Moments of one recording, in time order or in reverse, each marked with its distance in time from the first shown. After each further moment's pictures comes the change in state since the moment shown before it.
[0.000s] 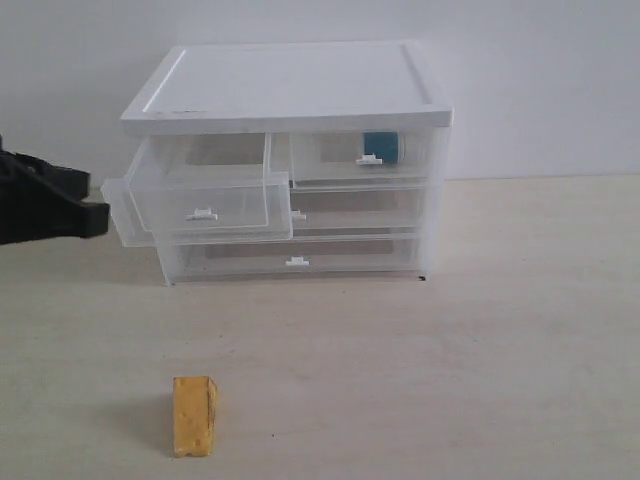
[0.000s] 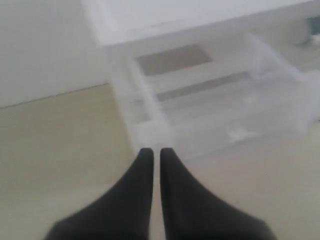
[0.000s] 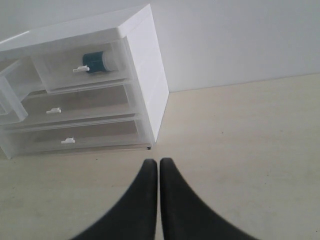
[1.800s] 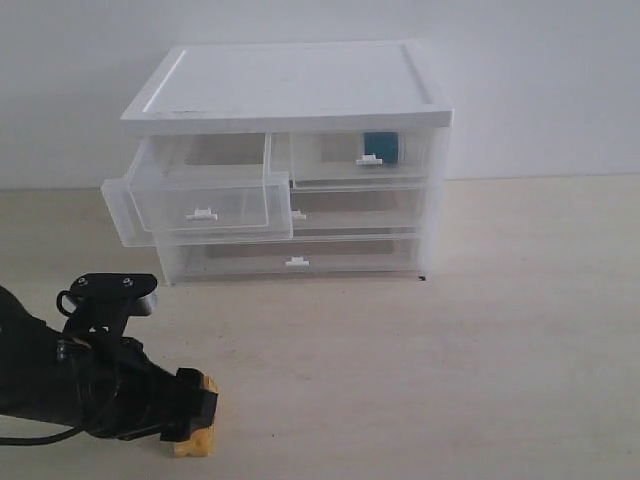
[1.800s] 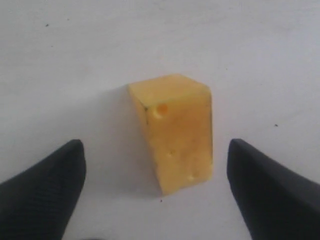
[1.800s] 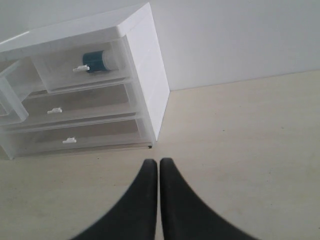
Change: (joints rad) left arm -0.120 0.493 0.079 -2.087 -0.027 1.778; right arm 0.000 0.000 0.000 0.000 0.006 0.015
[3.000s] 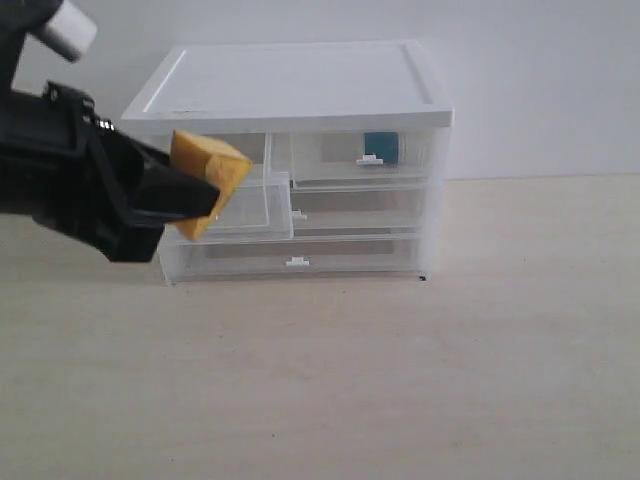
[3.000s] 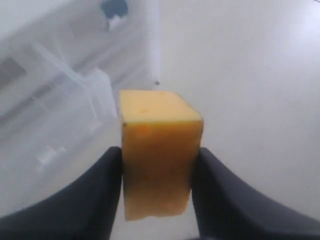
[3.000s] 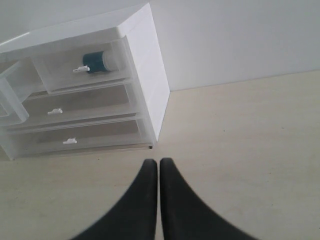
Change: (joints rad) left arm -0.008 -0.482 -0.310 0.108 0.374 0.386; right arm 0.000 0.000 0.000 0.000 0.000 0.002
